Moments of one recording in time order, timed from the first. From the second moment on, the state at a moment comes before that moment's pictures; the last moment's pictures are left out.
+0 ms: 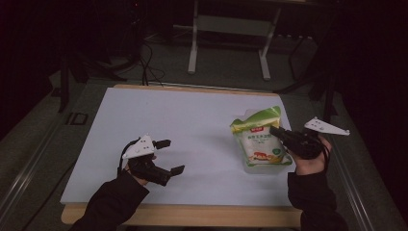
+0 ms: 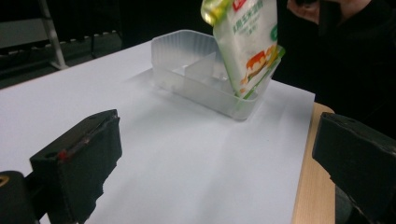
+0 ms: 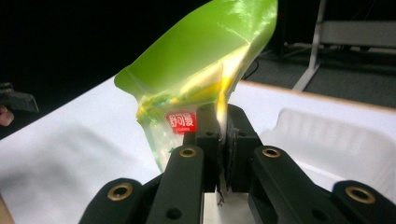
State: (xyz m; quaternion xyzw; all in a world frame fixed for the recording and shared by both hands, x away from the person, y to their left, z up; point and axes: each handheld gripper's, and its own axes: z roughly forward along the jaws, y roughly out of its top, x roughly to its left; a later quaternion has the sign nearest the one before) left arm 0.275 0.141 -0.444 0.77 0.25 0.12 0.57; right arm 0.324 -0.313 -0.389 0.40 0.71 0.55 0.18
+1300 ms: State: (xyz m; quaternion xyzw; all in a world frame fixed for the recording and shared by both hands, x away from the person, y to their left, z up) left arm 0.273 0.155 -0.466 0.76 0.25 0.14 0.59; right arm 0.284 -0.365 -0.433 0.45 0.71 0.48 0.24
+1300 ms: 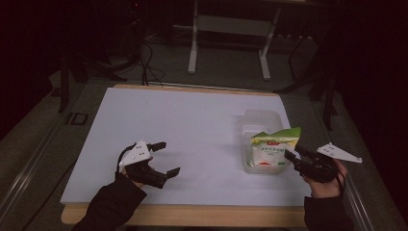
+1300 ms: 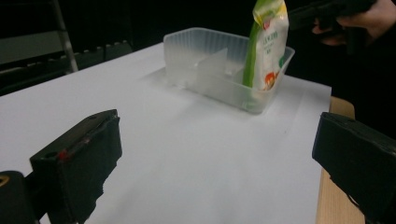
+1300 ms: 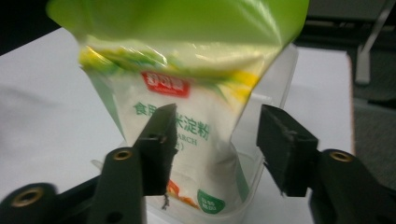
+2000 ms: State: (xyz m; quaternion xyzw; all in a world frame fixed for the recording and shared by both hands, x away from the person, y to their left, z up) left arm 0.260 0.166 -0.477 0.75 0.27 0.14 0.59; right arm 0.265 -0.283 -0.399 0.32 0.73 0.57 0.19
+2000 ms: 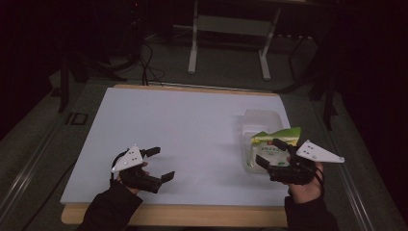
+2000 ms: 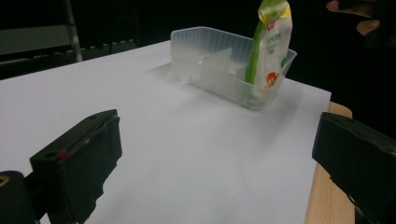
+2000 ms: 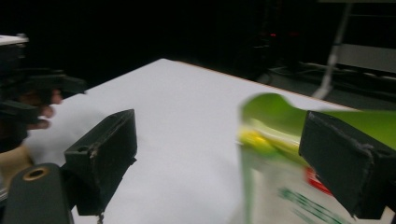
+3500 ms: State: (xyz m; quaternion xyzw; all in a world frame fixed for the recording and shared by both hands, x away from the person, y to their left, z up) left arm 0.251 0.163 -0.489 0.76 0.24 0.12 0.59; right arm 0.245 -0.240 -0.470 0.24 0.80 0.55 0.10
